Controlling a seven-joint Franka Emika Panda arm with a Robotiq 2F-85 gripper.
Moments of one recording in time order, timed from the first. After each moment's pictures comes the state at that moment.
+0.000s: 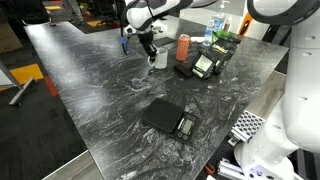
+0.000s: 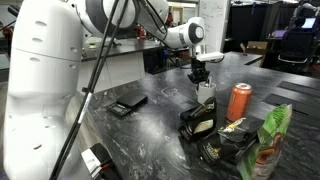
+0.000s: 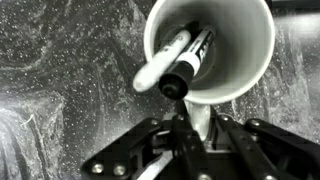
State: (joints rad) arm -0.02 0.43 -0.02 -1.55 -0.25 1.87 -1.14
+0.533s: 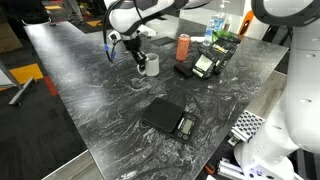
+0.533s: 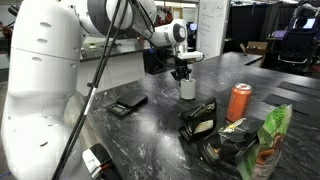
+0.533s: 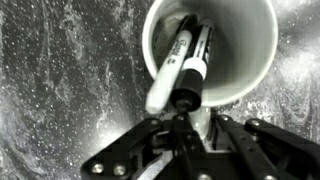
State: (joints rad) arm 0.06 0.43 0.07 -1.55 -0.24 1.80 -1.00
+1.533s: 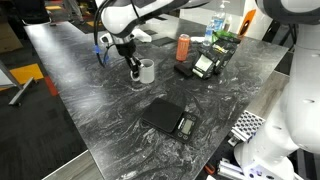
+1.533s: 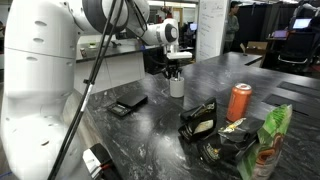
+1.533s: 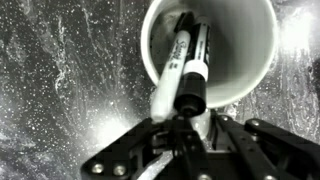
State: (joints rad) arm 0.08 0.38 0.13 -1.61 -0.18 1.82 -0.88
